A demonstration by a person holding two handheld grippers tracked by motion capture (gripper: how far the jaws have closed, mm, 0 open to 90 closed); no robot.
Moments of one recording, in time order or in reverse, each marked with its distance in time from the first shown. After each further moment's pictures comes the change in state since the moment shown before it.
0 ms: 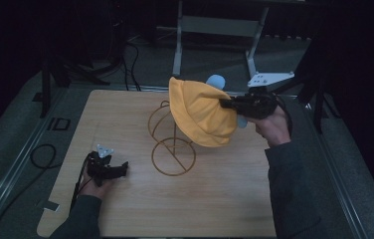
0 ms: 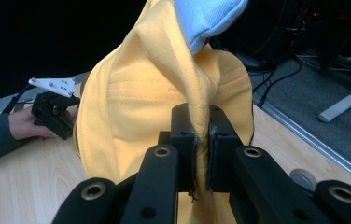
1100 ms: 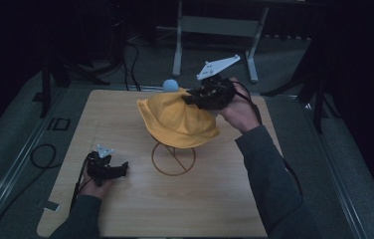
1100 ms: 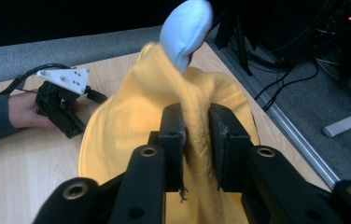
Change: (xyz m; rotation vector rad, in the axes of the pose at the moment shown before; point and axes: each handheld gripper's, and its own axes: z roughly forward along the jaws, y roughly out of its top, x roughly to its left) left arm 0.000 0.000 0.000 -0.003 -0.001 -0.002; right arm 0.050 0.063 0.069 0.141 0.039 -0.191
